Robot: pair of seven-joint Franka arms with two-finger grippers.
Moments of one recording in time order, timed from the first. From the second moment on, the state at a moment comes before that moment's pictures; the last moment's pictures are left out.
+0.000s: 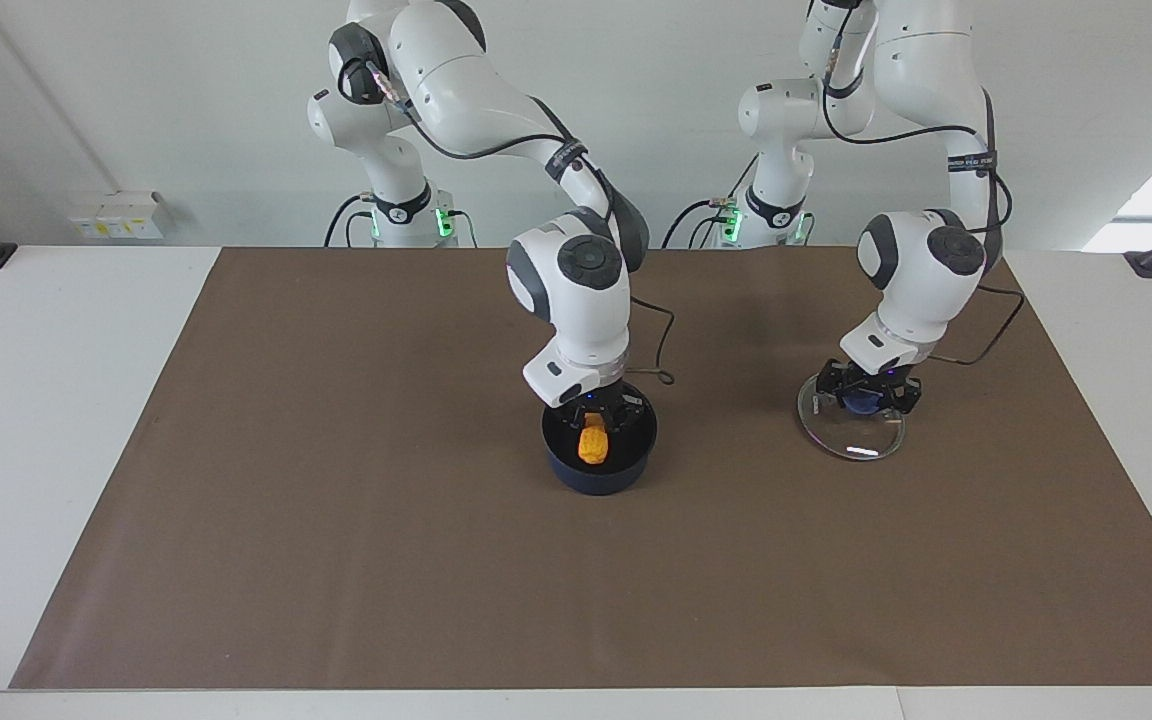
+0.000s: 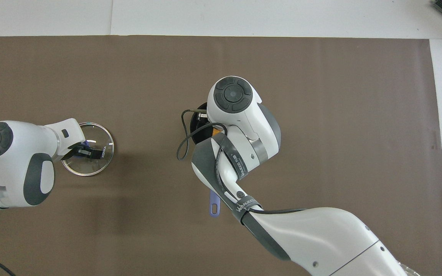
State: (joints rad) left arm 0.01 0.12 -0.05 -2.27 -0.02 2.48 0.35; right arm 0.58 0.60 -0.03 -1.42 0.03 2.09 0.71
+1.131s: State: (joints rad) left arm 0.01 0.10 -0.04 -1.60 -0.02 1.74 0.14; right arm 0.58 0.59 -0.03 -1.46 0.04 2.14 0.70
